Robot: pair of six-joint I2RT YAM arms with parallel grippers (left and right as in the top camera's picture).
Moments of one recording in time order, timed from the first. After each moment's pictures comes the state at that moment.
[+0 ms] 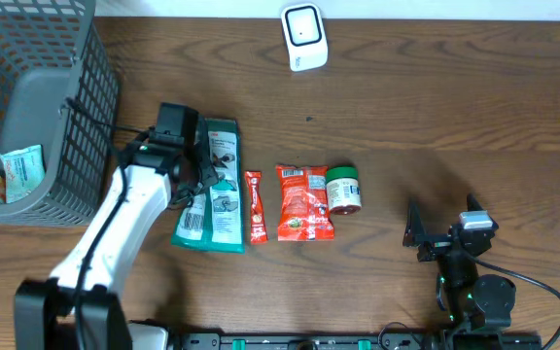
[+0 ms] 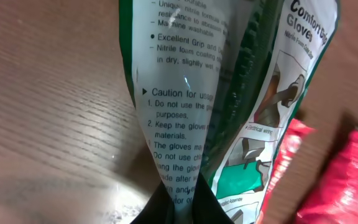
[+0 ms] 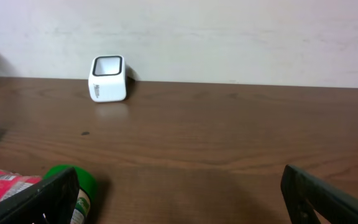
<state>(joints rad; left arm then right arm) -0.18 1.52 1.04 -0.82 0.02 -0.59 0.00 0.02 0.01 -0.06 -0.10 0.03</state>
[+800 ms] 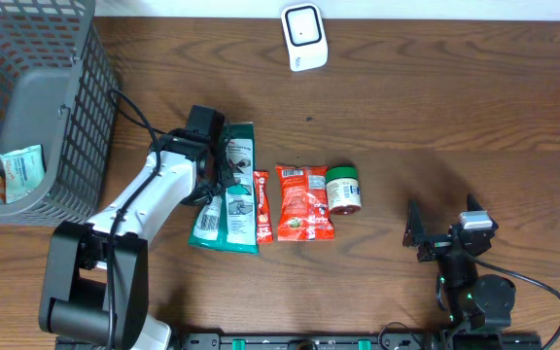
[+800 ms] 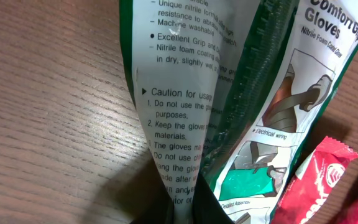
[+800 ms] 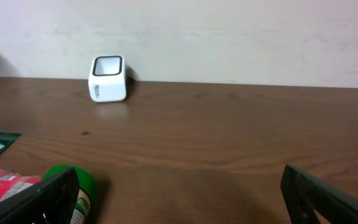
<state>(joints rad) -0.25 1.69 1.04 -0.72 0.01 -0.62 0.00 0.02 0.01 -0.06 -0.10 0.03</state>
